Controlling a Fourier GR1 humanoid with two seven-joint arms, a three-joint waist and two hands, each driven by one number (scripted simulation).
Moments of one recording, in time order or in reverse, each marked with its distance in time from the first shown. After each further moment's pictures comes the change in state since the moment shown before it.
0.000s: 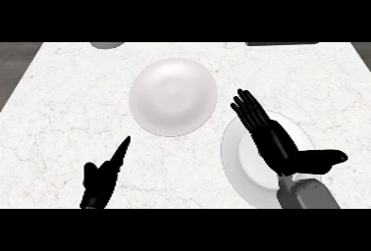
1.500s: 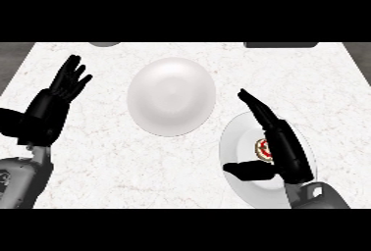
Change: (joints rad) left arm -0.330 0.195 0.241 -0.218 -0.037 0.023 0.072; right arm -0.033 -0.160 0.158 -0.193 0.776 -0.394 0.346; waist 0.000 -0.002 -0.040
